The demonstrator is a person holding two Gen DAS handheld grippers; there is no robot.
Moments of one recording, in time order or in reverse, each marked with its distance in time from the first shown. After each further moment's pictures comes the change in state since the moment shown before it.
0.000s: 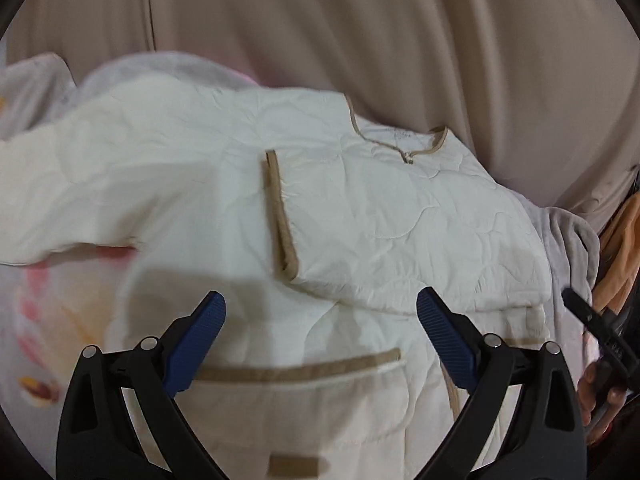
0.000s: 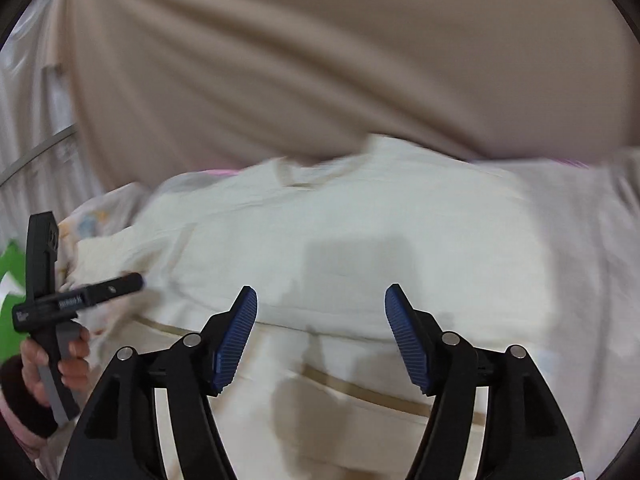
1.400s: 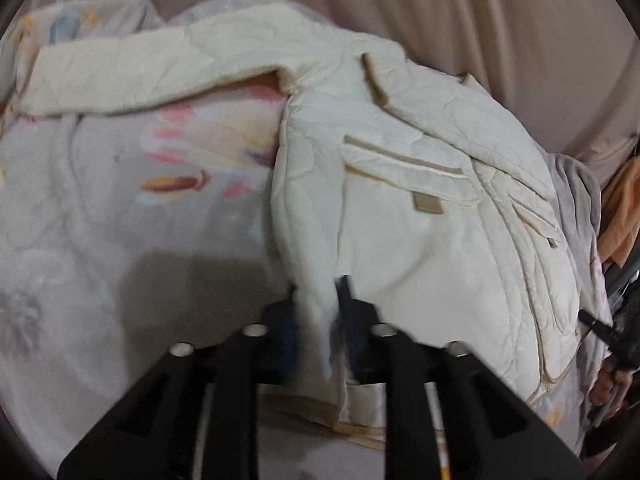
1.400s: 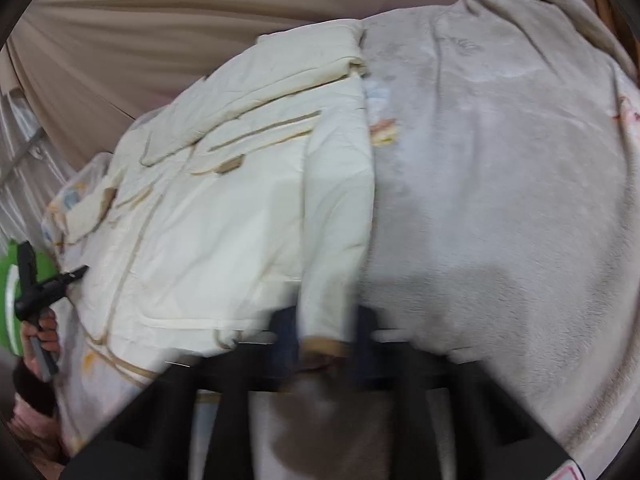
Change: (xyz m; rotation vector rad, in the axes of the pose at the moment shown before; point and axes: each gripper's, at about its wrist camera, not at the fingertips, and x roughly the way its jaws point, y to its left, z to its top) left arm -0.102 0.085 -0.121 0.029 0.092 0.073; right arm -0.129 -0.051 -0.154 0.182 0.221 -0.011
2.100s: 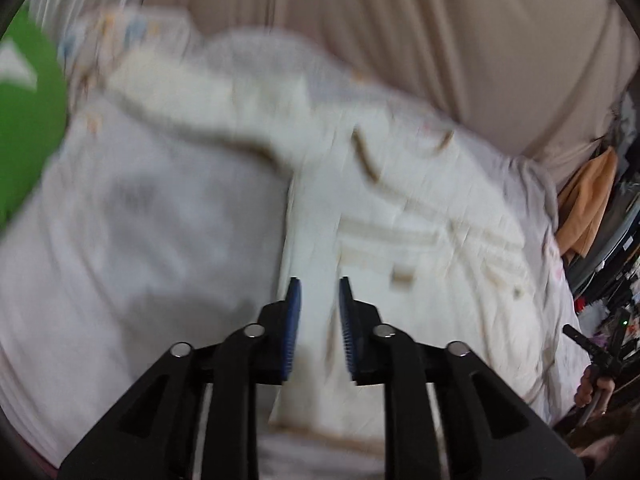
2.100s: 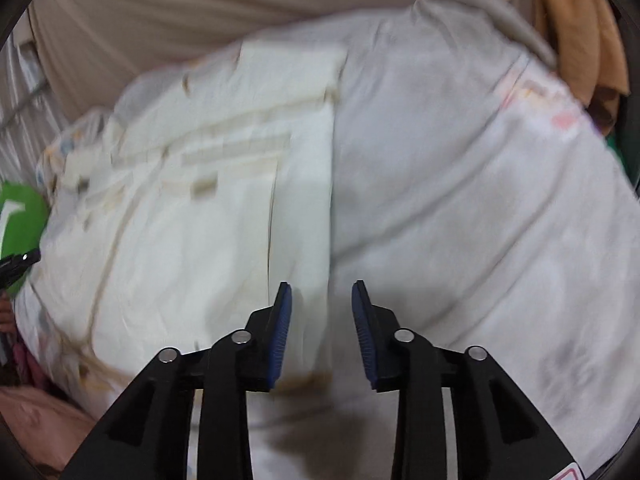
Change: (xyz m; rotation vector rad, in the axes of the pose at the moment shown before) left arm -0.183 0.017 -0.068 -0.030 -0.116 -0.068; right arm -0.158 0.000 -0.085 -0.085 -0.066 -0.180
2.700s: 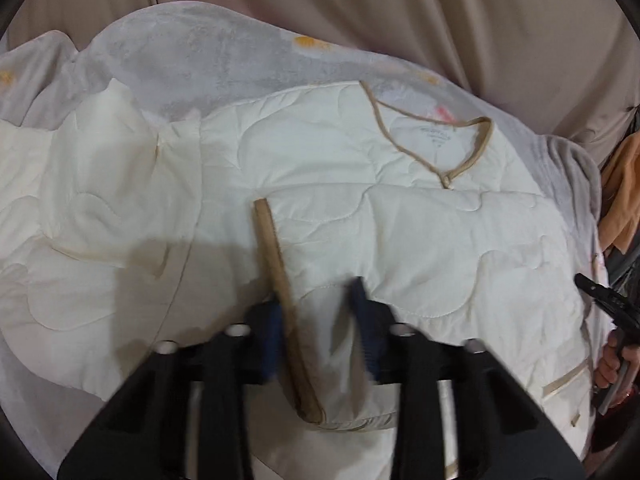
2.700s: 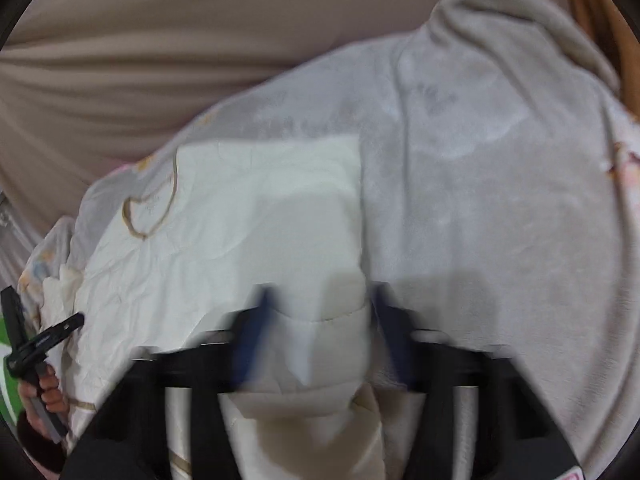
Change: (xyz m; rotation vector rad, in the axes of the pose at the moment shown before) left arm 0.277 -0.073 0.103 0.123 0.159 0.010; right arm 0.211 0.015 0.160 0.117 0.014 0.058
